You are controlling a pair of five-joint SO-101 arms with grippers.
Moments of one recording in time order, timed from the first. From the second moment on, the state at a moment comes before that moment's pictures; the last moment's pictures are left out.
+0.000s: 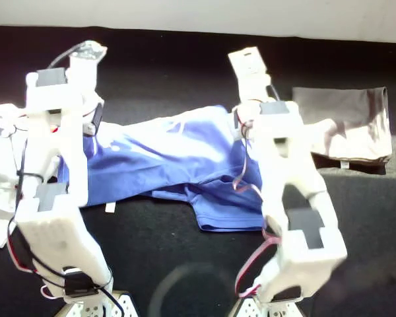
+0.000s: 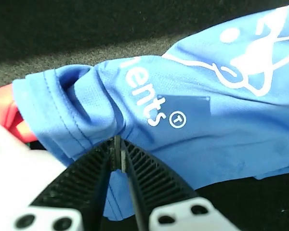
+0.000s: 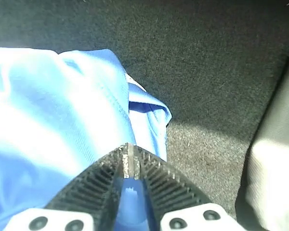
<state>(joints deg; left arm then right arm) -15.4 26.6 -19.5 80.2 -19.9 -12.3 14.1 2.2 53.1 12.1</state>
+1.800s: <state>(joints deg) -17.3 52.2 -41.3 89.5 -19.0 -10.0 64.3 -69.1 78.0 4.8</state>
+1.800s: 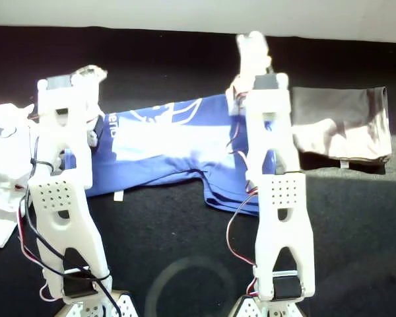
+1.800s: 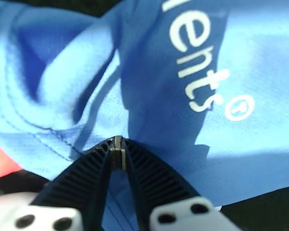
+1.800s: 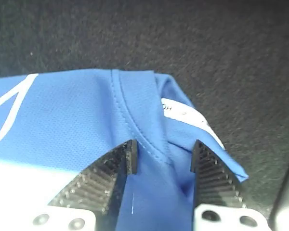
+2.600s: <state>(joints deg) -17.3 56.0 -44.6 89.6 -18.9 -16.4 64.0 -82.7 99.8 13.8</state>
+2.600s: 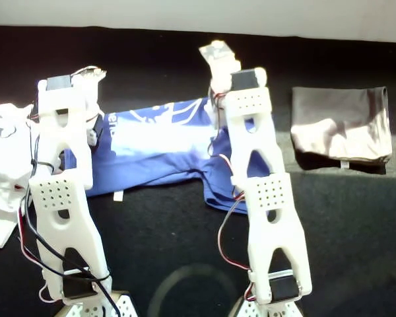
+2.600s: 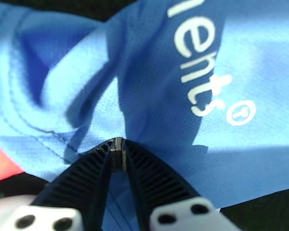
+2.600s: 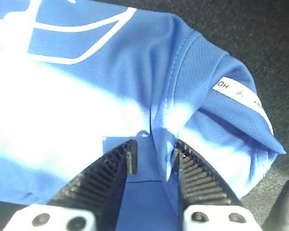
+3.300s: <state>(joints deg) -17.3 56.0 -44.6 89.6 -18.9 -4.9 72.2 -92.7 98.4 6.4</state>
